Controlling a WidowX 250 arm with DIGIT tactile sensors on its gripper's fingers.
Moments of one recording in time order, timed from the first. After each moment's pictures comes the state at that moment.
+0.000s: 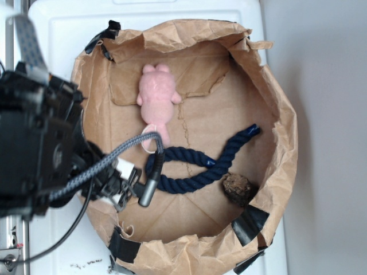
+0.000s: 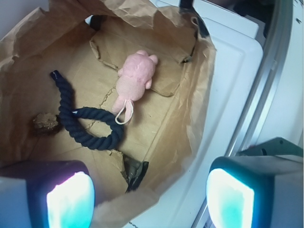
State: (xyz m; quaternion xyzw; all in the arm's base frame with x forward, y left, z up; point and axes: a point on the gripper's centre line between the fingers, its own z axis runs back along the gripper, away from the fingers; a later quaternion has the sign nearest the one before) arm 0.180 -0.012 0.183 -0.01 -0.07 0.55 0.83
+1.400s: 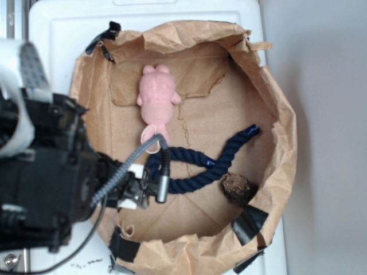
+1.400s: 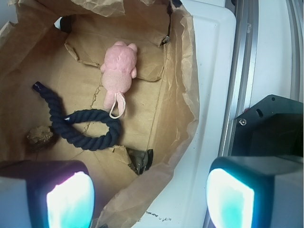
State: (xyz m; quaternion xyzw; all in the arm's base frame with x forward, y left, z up) arm 0.187 -0.020 0.180 -0.01 -0.04 0.64 0.77
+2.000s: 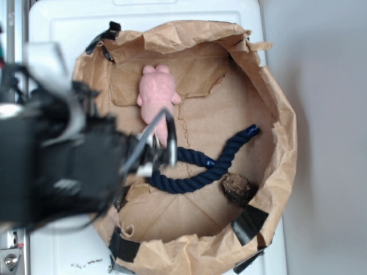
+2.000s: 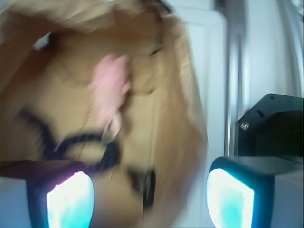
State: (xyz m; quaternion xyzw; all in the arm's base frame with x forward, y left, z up) arm 0.196 0.002 0.155 0.04 -0.05 0.71 0.70
